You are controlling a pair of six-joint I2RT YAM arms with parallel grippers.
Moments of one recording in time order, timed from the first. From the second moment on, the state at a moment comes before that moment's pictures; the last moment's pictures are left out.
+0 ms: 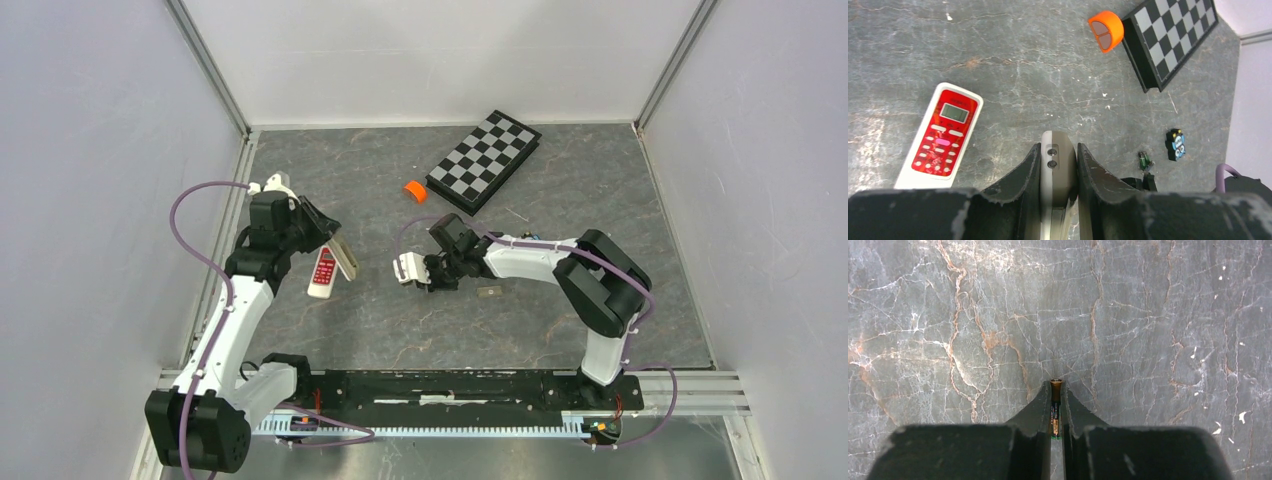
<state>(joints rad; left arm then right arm) -0.09 0.98 0.81 -0.42 0.12 -0.64 0.82 1.85 1.07 -0.24 -0.47 -0.90</state>
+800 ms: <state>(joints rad) -0.09 0.98 0.73 -0.32 0.23 -0.65 0.82 1.86 1.12 -0.24 -0.13 -0.28</state>
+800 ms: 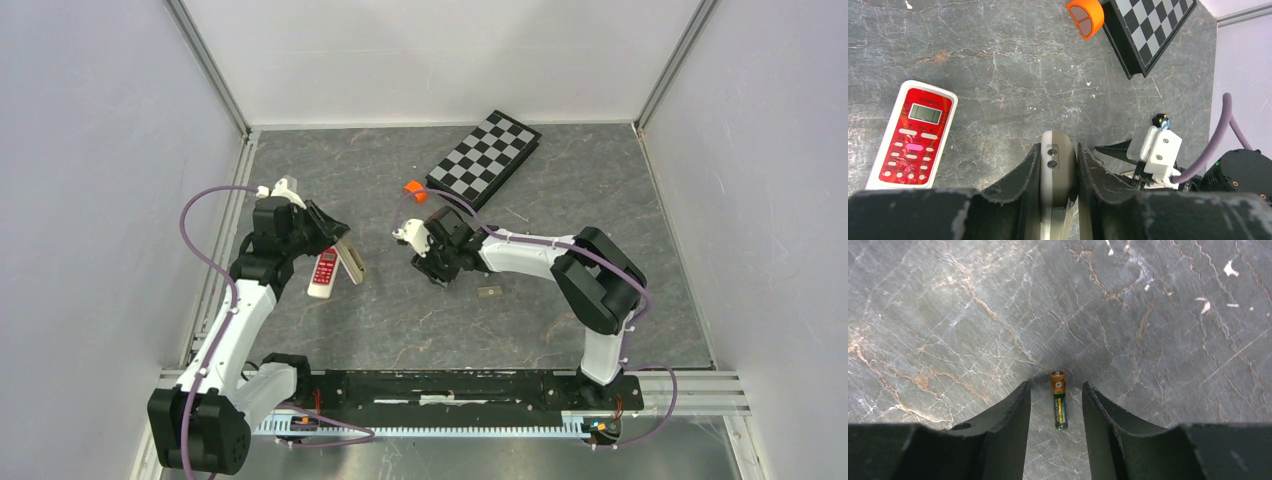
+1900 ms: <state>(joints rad) -0.09 0.96 0.73 -0.32 0.22 -0.65 0.83 1.90 1.18 -0.28 -0.04 -0.14</state>
